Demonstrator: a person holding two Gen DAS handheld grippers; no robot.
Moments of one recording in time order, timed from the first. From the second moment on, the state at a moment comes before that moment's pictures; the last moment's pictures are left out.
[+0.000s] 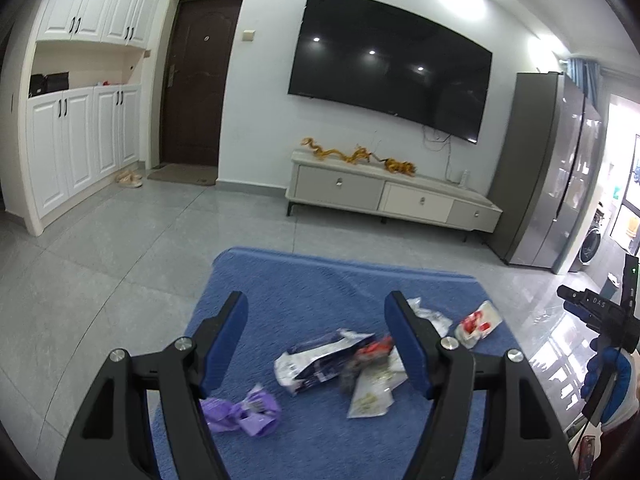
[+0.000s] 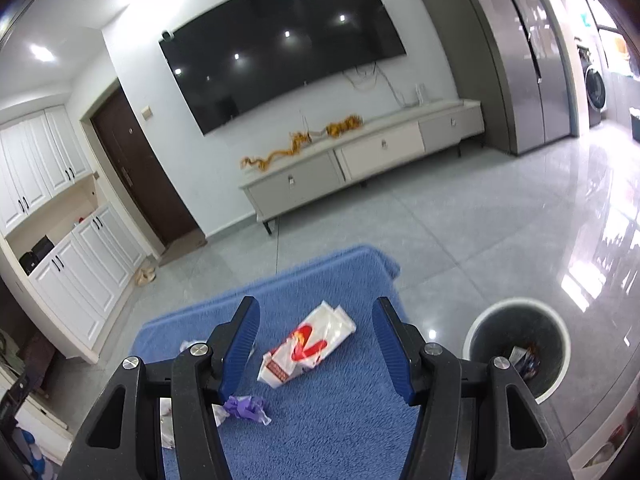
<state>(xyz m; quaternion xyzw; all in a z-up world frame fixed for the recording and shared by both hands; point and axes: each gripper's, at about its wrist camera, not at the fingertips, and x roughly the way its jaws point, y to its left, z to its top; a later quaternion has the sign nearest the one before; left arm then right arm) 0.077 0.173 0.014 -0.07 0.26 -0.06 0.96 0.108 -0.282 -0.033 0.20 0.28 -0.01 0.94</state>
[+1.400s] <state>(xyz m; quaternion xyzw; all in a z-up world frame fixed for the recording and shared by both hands) 0.098 0.171 -0.115 -0.07 0.39 -0.08 0.92 0.224 -0.258 -0.154 0.30 0.43 0.01 0.85</state>
